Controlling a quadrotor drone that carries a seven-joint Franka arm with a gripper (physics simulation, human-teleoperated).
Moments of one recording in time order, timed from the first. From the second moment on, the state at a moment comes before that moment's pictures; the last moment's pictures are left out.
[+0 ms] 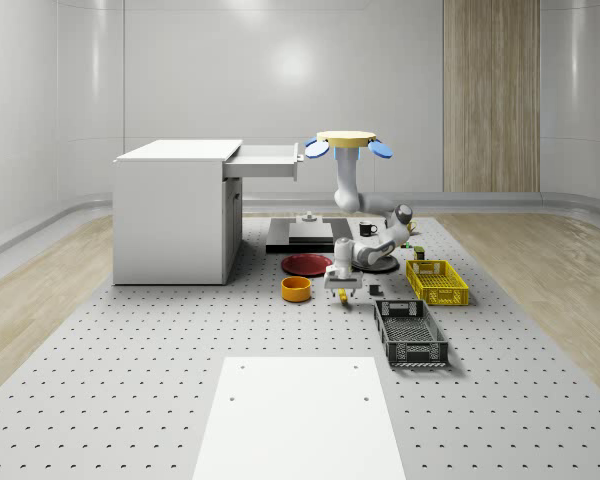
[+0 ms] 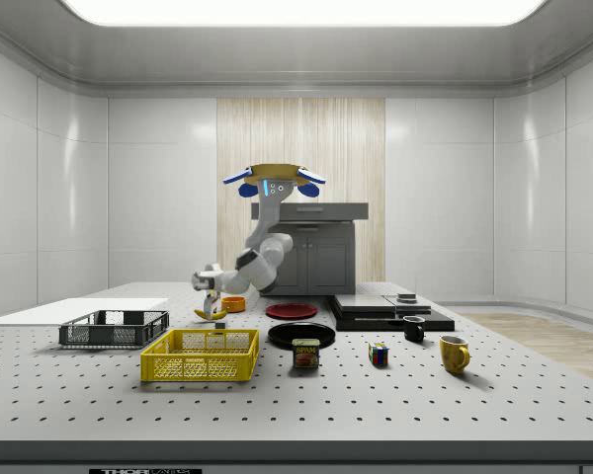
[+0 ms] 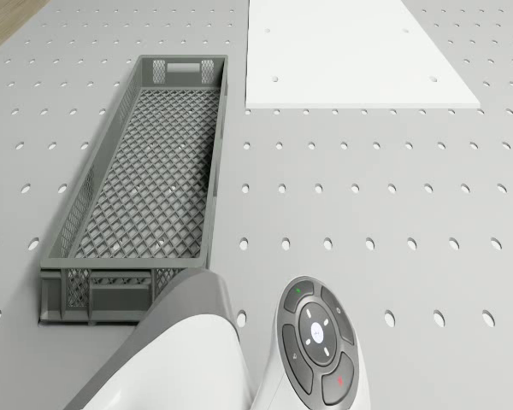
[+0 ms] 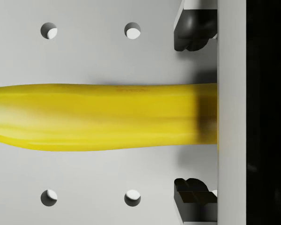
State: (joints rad) arm 1.41 -1.35 -0.95 -2.64 2.21 1.65 -0.22
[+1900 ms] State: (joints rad) arm 1.36 -1.32 -1.14 -2.75 2.06 1.50 -0.15
